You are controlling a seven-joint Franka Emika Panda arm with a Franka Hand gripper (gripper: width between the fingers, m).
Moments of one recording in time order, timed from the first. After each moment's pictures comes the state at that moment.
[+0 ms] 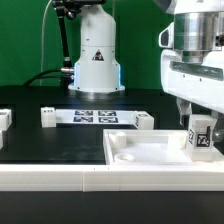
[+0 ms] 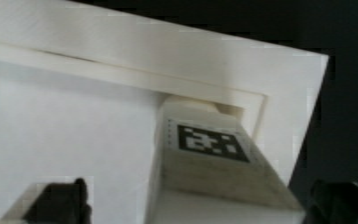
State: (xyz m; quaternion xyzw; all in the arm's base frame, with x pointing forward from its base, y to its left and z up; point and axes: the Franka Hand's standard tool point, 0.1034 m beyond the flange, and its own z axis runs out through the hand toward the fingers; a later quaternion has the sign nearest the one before) arm 0.622 0.119 0.071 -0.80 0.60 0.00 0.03
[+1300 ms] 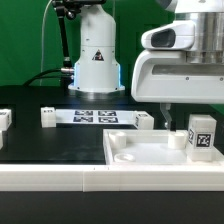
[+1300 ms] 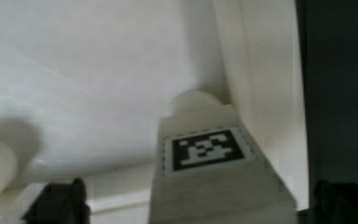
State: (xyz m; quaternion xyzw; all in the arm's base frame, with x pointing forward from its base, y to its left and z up) arm 0.621 0.117 0.072 -1.00 0.09 -0.01 0.02
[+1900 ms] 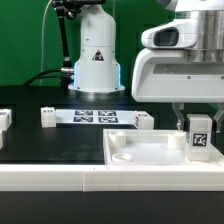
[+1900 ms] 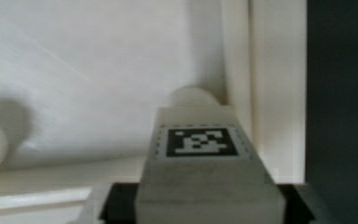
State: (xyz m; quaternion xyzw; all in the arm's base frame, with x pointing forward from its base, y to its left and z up) arm 0.623 0.116 0.073 -1.00 0.07 -0.01 0.02
